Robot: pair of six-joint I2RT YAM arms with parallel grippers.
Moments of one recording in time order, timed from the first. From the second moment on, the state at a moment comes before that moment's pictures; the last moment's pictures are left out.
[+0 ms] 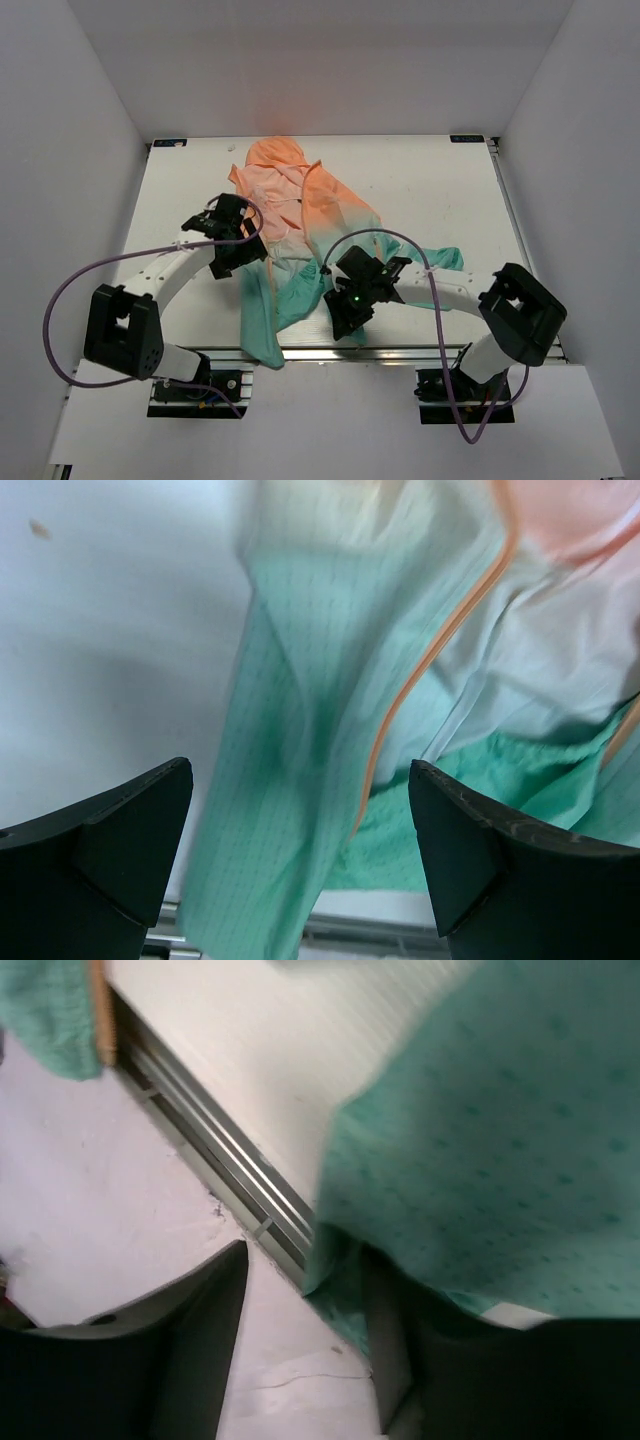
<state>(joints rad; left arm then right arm) -0.33 1.41 0.99 -0.74 -0.14 -0.73 0.94 1.53 0.82 -0.46 -0.44 0.35</state>
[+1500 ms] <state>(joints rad) -0.35 1.84 1.31 -0.67 -0.10 -0.74 0.47 1.65 1.05 -0.46 -0.27 0.14</state>
